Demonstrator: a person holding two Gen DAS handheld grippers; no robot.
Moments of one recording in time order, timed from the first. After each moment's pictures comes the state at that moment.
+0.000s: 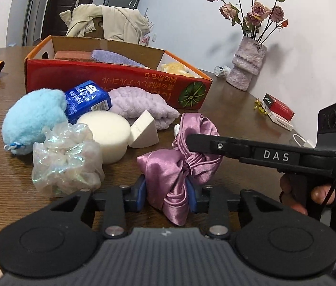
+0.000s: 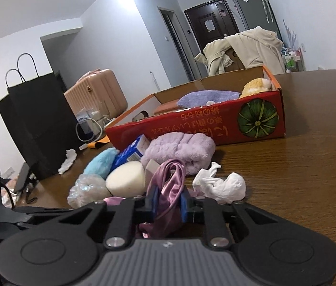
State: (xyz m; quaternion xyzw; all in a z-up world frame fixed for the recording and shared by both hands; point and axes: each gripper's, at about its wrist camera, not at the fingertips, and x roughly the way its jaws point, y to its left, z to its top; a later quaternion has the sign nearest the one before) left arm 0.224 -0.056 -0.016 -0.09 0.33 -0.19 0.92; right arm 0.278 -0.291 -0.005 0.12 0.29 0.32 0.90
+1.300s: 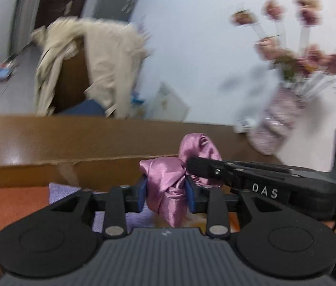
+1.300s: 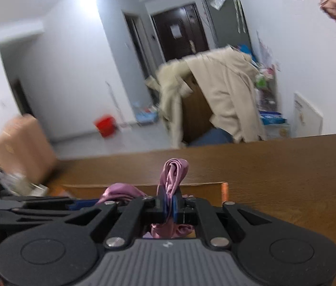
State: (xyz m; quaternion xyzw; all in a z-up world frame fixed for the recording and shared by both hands) left arm 0.571 -0.087 0.063 -0.10 0.34 -0.20 0.91; right arm 0.584 -0.282 0.081 0.07 0.31 0.20 0.93
